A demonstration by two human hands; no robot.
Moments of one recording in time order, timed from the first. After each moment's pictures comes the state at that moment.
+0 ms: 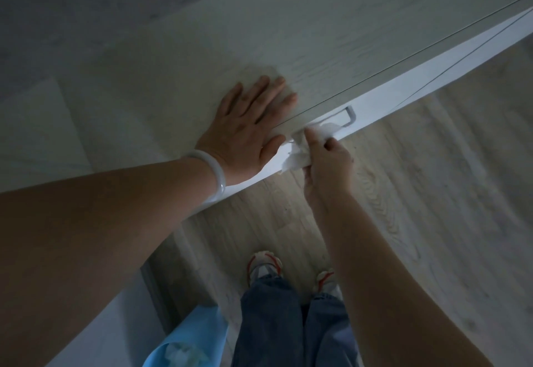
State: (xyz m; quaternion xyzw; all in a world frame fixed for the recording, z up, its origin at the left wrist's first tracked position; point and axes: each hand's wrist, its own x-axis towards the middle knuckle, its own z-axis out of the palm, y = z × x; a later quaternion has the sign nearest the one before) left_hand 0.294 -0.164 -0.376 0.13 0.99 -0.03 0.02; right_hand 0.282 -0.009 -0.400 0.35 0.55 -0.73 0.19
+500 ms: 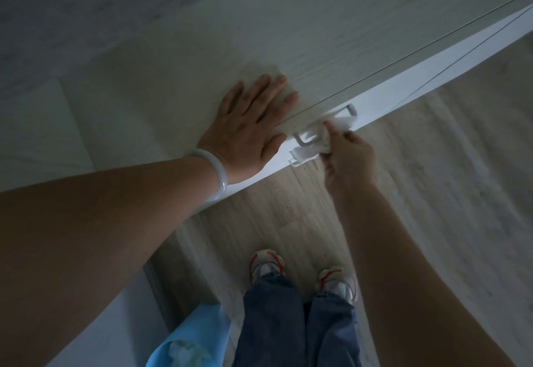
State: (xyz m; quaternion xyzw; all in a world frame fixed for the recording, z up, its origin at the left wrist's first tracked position) left_hand 0.293 -0.165 -0.376 0.13 0.99 -0.03 0.02; right_hand 0.261 0.014 -0.400 0.38 0.50 -0.76 0.16
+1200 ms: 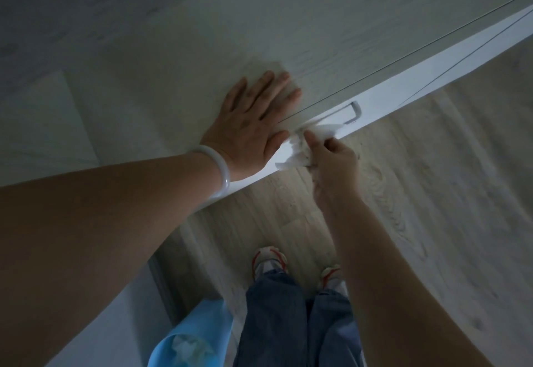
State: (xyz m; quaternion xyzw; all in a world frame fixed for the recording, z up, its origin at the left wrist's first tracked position) left_hand 0.295 -0.164 -0.376 0.12 0.99 -0.04 0.03; right_hand 0.290 -0.002 -0.407 0.31 0.58 -0.72 0.24
